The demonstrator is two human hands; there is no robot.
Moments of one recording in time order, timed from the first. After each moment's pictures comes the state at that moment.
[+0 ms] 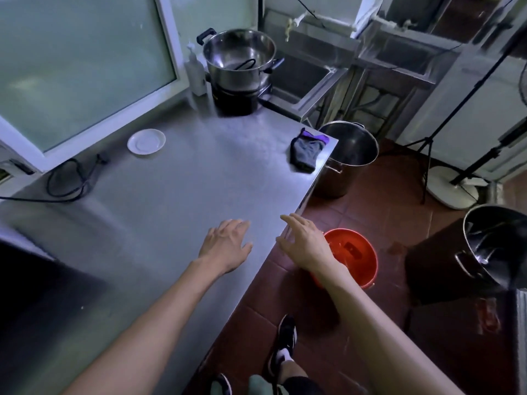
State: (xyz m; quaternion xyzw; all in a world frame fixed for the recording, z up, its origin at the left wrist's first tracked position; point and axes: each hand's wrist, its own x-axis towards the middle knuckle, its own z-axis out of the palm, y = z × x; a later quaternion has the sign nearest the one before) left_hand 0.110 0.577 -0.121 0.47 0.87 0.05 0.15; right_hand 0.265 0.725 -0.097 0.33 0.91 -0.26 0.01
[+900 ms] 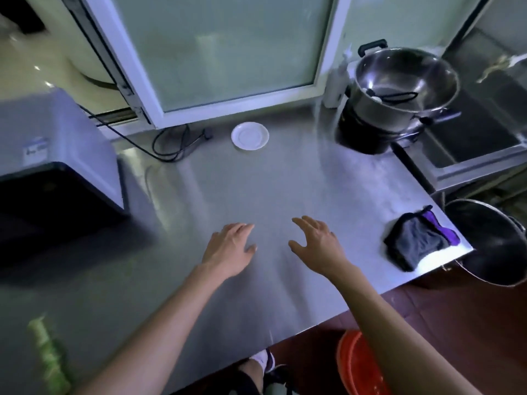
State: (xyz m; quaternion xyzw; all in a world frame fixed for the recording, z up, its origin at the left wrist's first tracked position) left_hand -0.009 0.579 -0.150 0.16 0.97 0.11 0.14; right_hand 0.025 0.811 -0.130 0.03 0.97 -0.20 0.14
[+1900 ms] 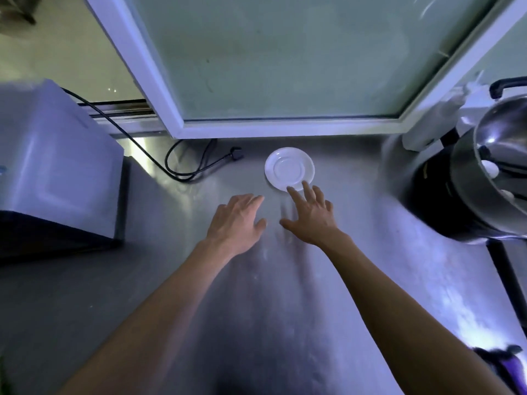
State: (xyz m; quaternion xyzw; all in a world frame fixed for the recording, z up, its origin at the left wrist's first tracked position) left_hand -0.247 0.585 -0.160 0.04 0.98 0.15 0.11; right_hand -0.295 0.779 -0.189 -0.11 0.97 -0.11 0.20
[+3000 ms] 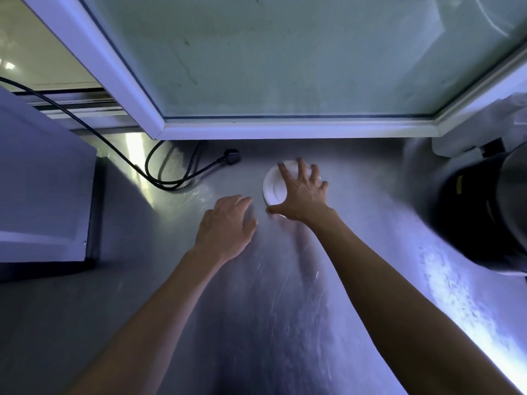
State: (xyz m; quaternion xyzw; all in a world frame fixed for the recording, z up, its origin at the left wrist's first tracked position) left_hand -0.298 0.568 -0.206 -0.04 0.97 0.20 0.14; right_hand -0.402 0.743 -0.250 -0.12 0.97 -0.06 0.20
